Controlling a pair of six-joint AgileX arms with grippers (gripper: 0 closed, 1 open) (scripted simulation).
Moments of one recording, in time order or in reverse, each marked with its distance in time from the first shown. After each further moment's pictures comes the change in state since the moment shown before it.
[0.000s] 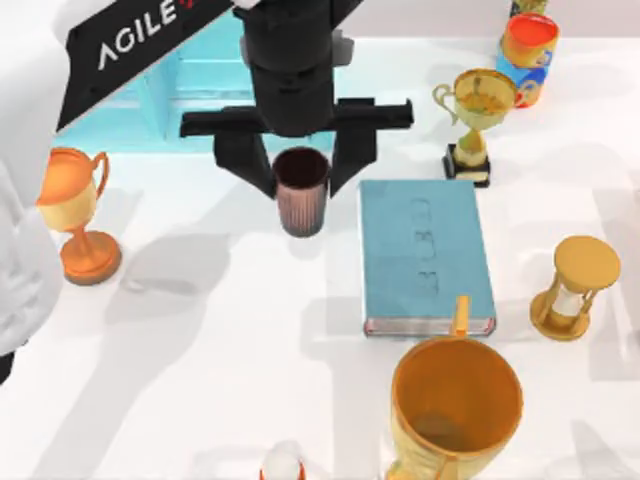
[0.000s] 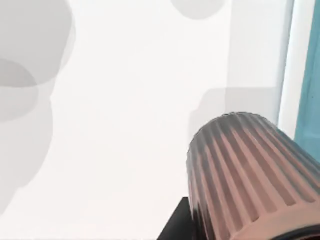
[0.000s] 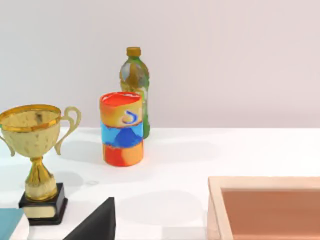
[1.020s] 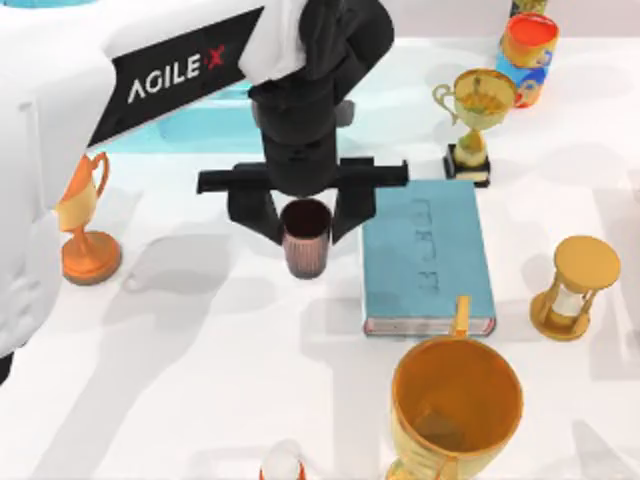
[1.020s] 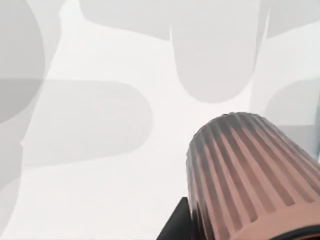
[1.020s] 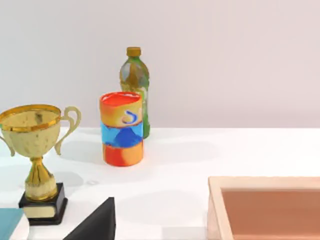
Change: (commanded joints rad) left arm 0.000 -0.012 -0.277 0.265 0.000 0.000; right arm 0.000 0.000 0.000 0.000 0.000 0.000
